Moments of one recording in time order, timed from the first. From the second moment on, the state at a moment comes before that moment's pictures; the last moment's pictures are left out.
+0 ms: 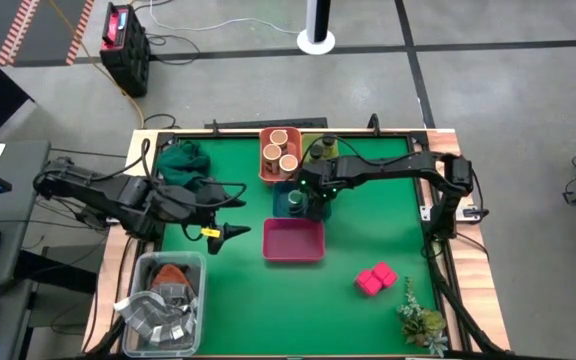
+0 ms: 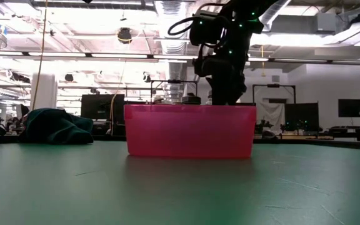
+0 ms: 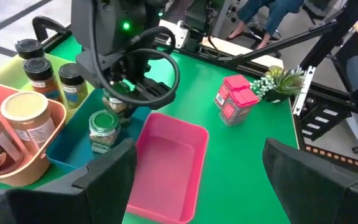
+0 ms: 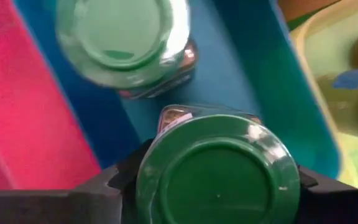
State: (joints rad) left arm -0.30 1.06 1.14 -0.51 -0.38 -0.44; right arm -0.18 1.82 1.37 -0.80 0.05 0.26
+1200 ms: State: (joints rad) left arm -0.28 1.05 1.14 -0.51 -0.37 -0.48; right arm 0.47 1.55 1.40 -1.39 0.10 1.07
